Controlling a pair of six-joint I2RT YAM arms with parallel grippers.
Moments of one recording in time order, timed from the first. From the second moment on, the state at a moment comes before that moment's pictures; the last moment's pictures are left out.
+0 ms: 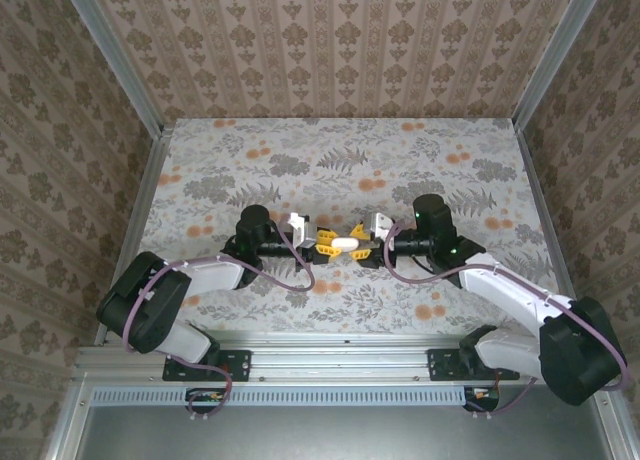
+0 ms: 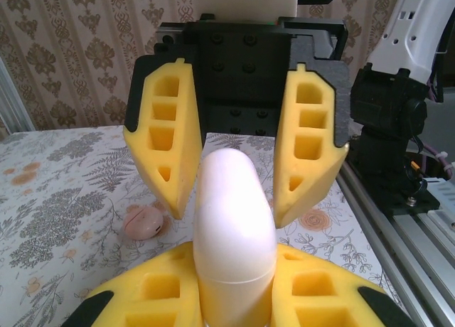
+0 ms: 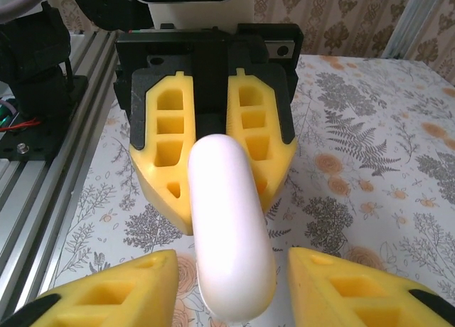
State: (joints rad) left arm -0.64 1.47 0.51 0.85 1.03 0.19; right arm 0.46 1.18 0.62 0.10 -0.81 -0.50
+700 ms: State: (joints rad) left arm -0.63 1.47 0.51 0.84 1.03 0.19; right arm 0.46 1.19 0.62 0.10 -0.82 -0.55
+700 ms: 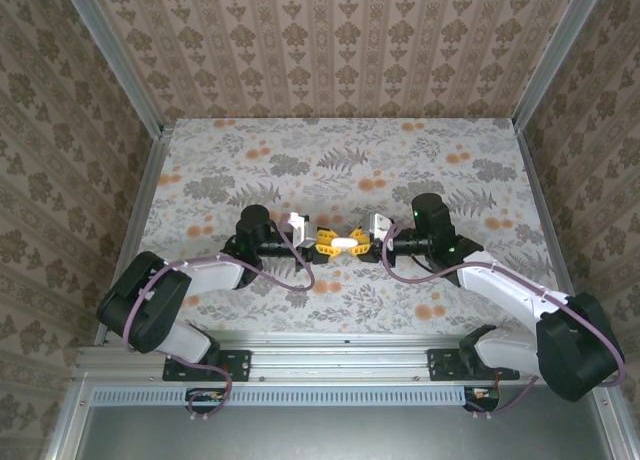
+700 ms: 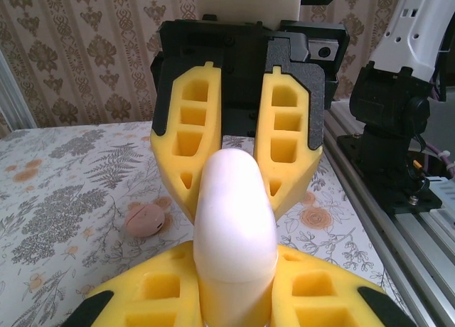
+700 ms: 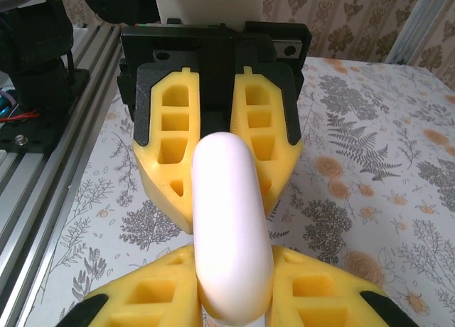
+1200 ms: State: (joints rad) left arm -0.63 1.42 0.56 0.62 0.83 0.14; right arm 0.41 1.18 0.75 -0.17 -0.76 -0.54
